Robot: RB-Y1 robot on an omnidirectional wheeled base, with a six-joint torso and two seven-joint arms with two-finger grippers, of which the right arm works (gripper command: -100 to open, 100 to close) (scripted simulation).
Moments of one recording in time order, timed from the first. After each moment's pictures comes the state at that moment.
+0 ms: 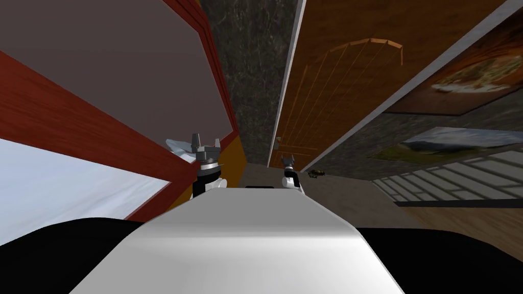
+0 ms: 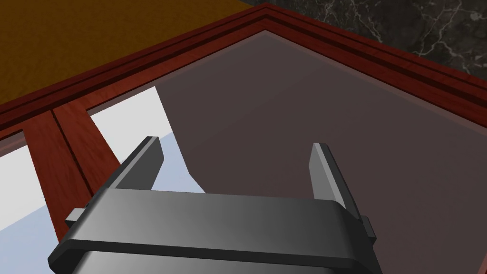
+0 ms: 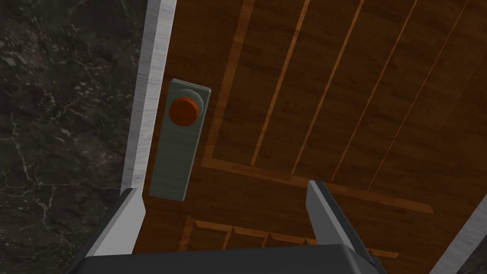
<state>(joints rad) 0.28 -0.05 0.01 -1.64 -0.35 -0.31 -0.97</state>
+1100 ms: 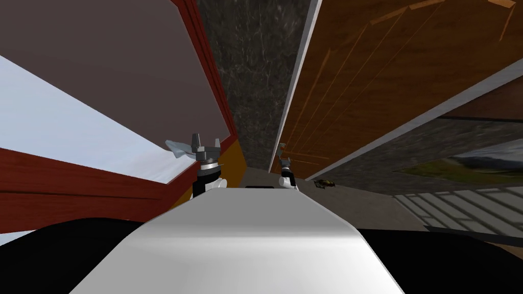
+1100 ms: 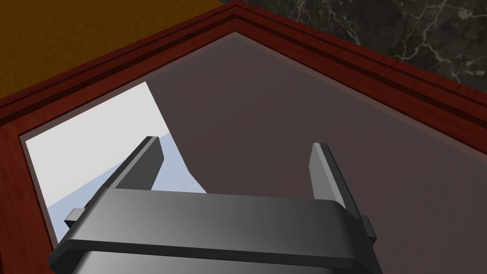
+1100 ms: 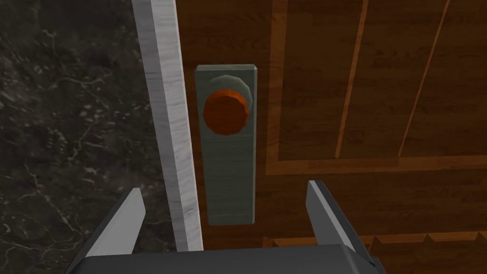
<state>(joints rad) 0.24 0.00 0.01 -1.52 -0.40 -0.30 -1.18</state>
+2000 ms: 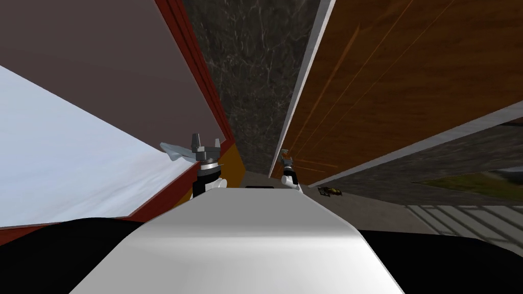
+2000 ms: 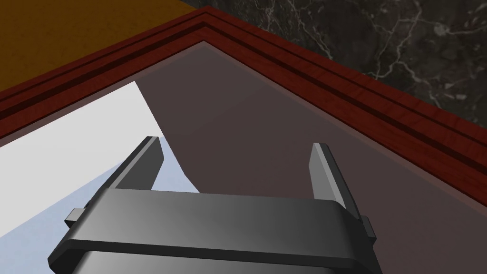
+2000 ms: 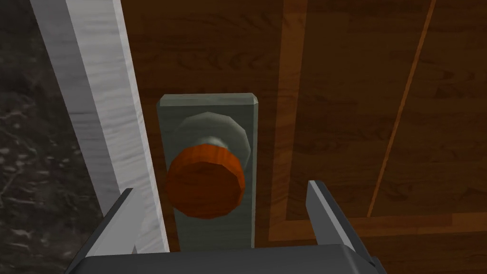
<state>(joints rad) 0.19 -0.04 -0.03 -1.48 -0.43 -0.28 -1.19</state>
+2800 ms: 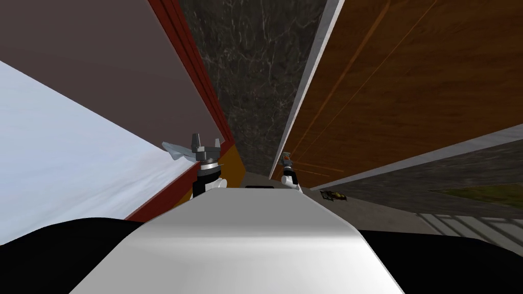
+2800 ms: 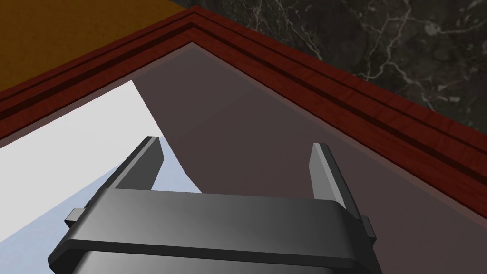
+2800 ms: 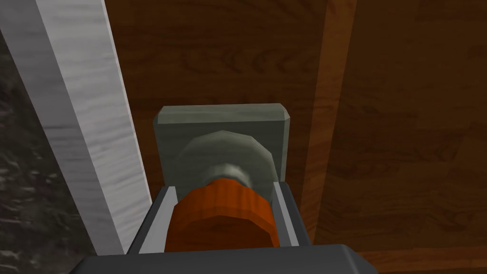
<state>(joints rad) 0.19 -0.04 -0.04 -1.48 -0.43 -0.28 -1.20</state>
